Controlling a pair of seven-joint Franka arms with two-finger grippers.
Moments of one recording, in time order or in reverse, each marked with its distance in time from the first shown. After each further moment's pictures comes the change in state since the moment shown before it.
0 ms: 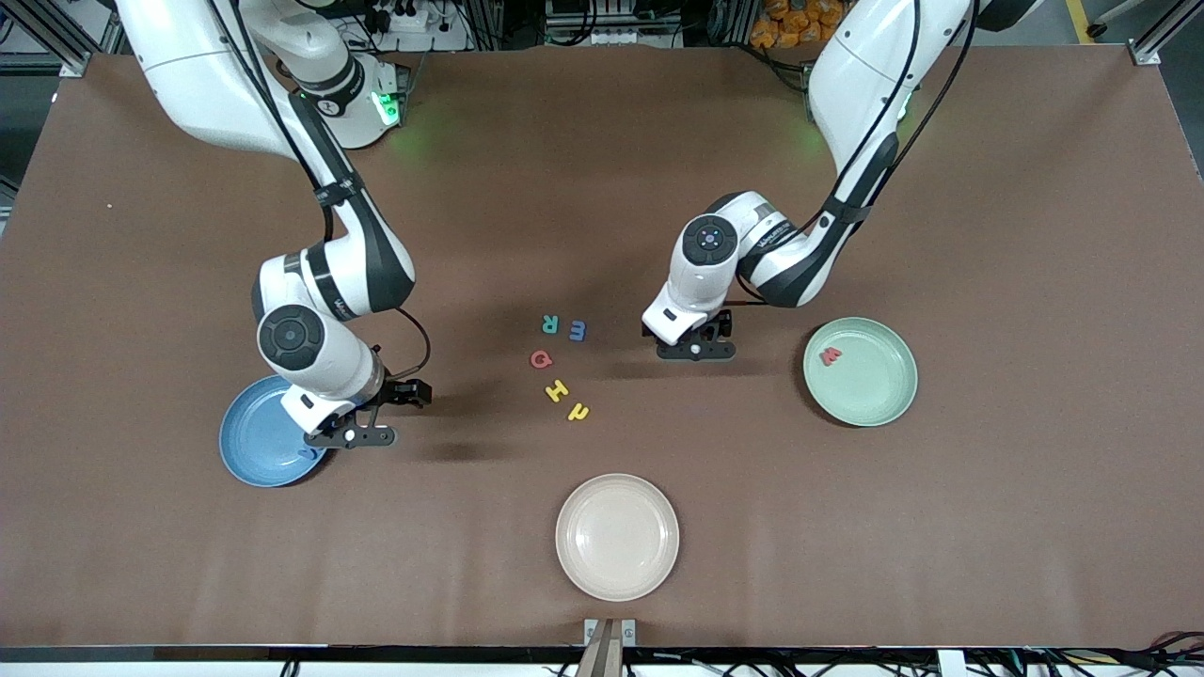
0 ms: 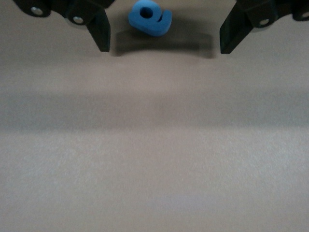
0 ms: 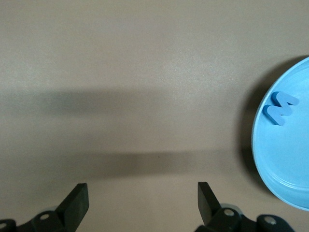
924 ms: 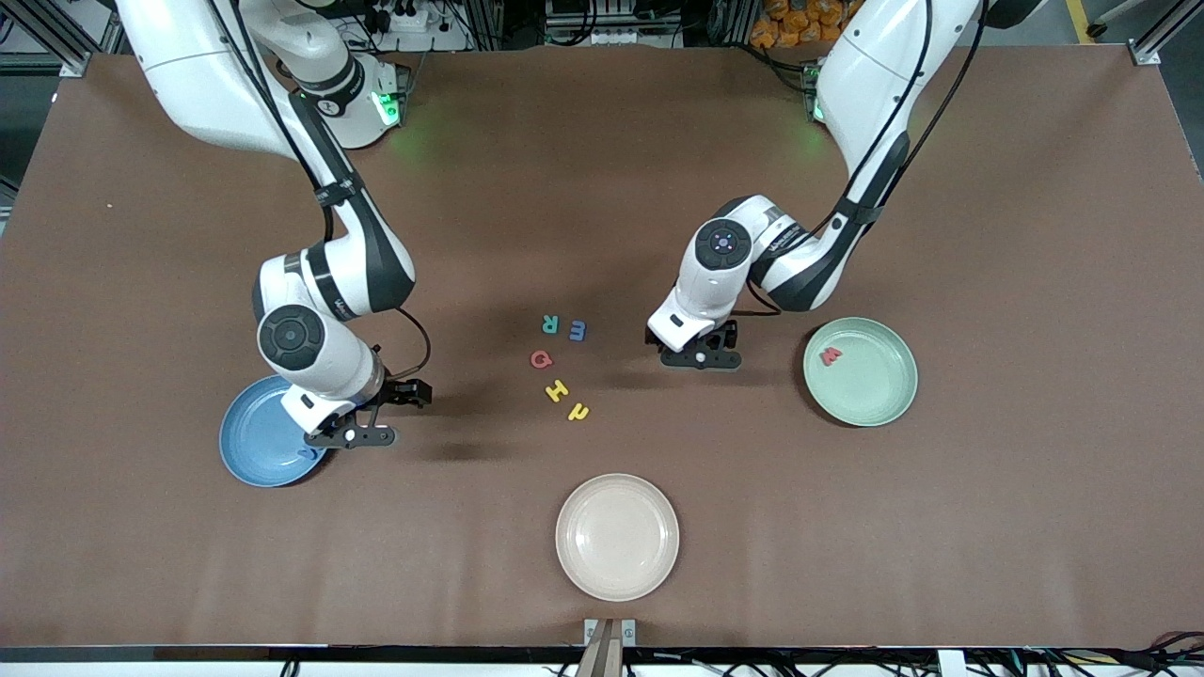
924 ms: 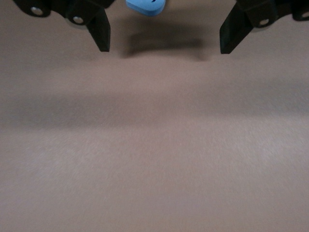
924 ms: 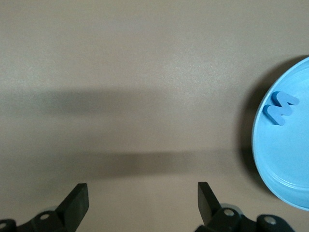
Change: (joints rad) left arm 0.006 0.004 0.018 0.018 -0.004 0.038 0.056; right arm 0.000 0.000 0.000 0.000 0.000 0.000 0.000
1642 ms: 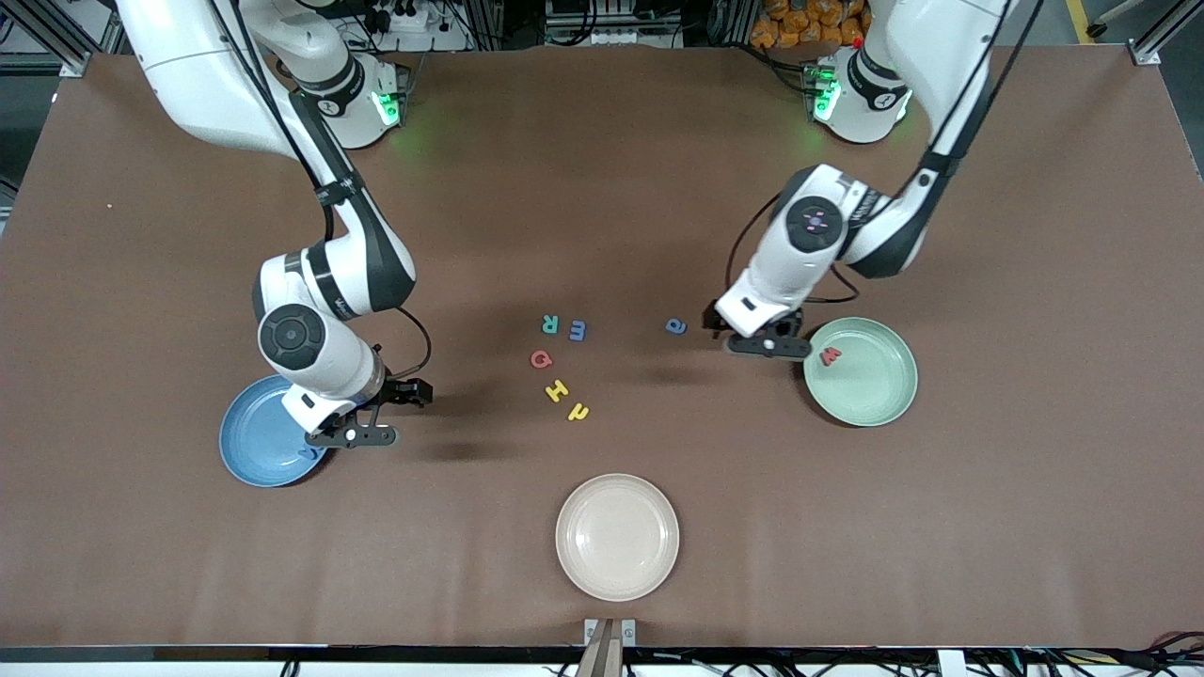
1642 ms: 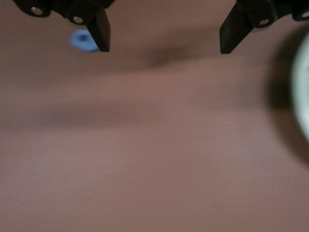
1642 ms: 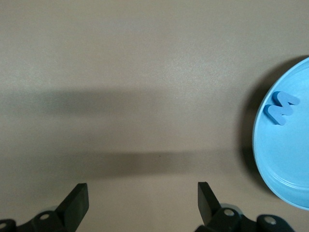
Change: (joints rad) left arm 0.082 -0.204 -0.006 -0.161 -0.173 0.000 0.218; right arm 0.000 -0.001 0.001 0.000 0.000 -0.002 0.000
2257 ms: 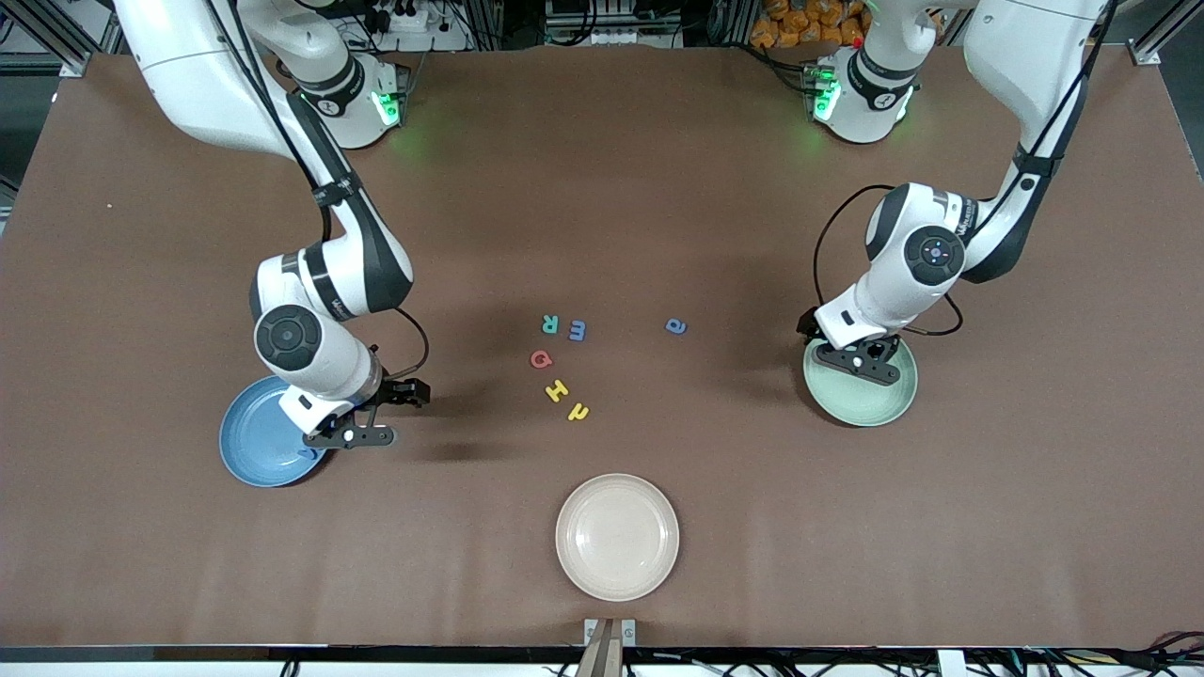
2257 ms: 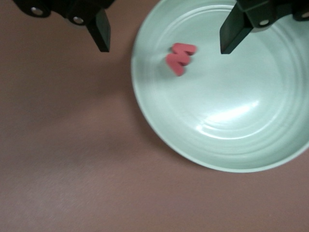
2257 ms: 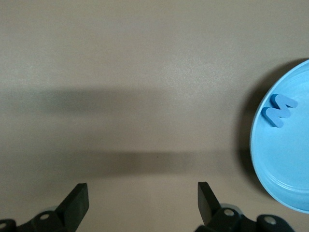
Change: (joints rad) left arm 0.289 -0.087 0.010 -0.154 0.002 -0.004 0.530; right arm -0.005 -0.001 0.001 0.000 0.000 -0.001 -0.014
